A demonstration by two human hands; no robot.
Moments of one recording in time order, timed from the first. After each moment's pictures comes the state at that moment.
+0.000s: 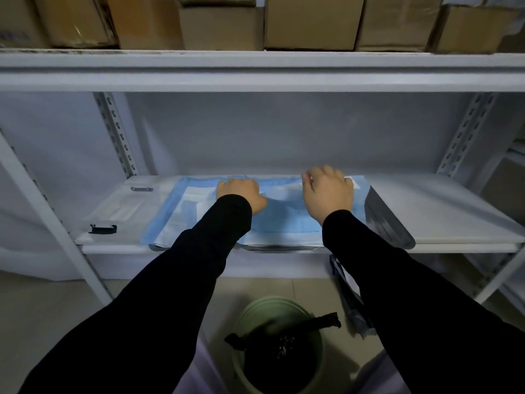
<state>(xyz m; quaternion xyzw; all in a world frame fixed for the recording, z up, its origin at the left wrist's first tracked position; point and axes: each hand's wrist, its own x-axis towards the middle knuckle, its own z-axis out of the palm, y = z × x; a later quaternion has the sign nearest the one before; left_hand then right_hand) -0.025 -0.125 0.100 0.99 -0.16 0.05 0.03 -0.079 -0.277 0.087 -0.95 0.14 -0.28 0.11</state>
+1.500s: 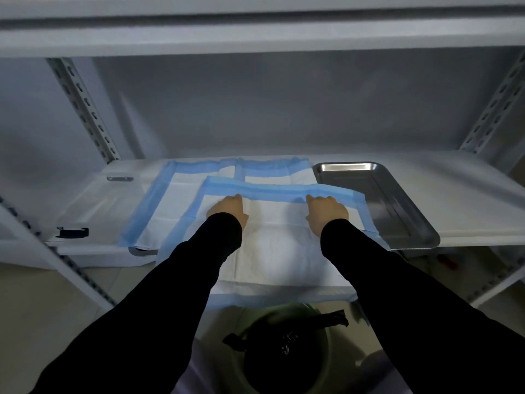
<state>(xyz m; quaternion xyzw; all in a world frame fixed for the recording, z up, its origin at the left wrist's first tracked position) 0.044 -0.125 0.012 0.99 -0.09 -0.09 0.05 -0.014 -0.308 0.005 -0.99 0.14 0.03 0.02</state>
